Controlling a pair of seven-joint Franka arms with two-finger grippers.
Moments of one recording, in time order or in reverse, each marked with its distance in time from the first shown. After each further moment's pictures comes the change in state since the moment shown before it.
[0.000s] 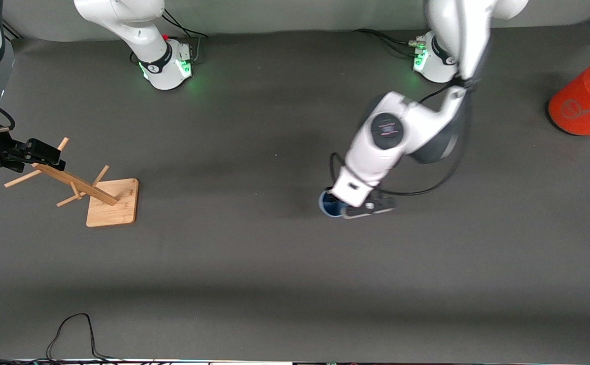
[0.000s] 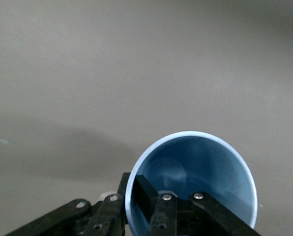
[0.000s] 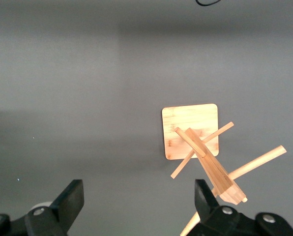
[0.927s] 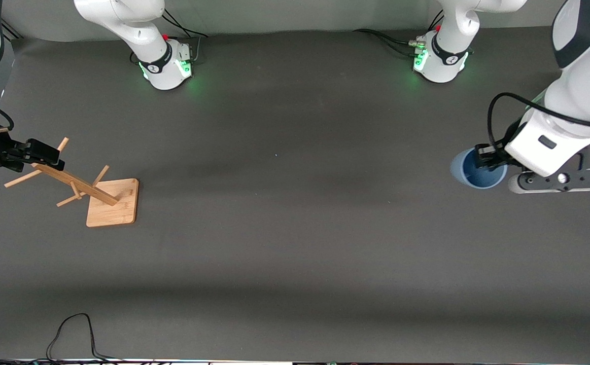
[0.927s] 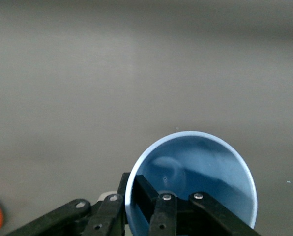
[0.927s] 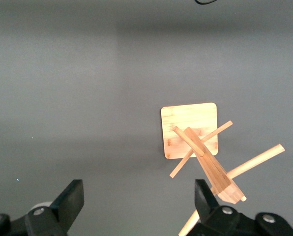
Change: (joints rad) left arm 0.380 -0.320 0.034 0.326 -0.003 -0.799 0.590; right arm -0.005 -0.001 0.000 -0.002 0.000 0.000 0.000
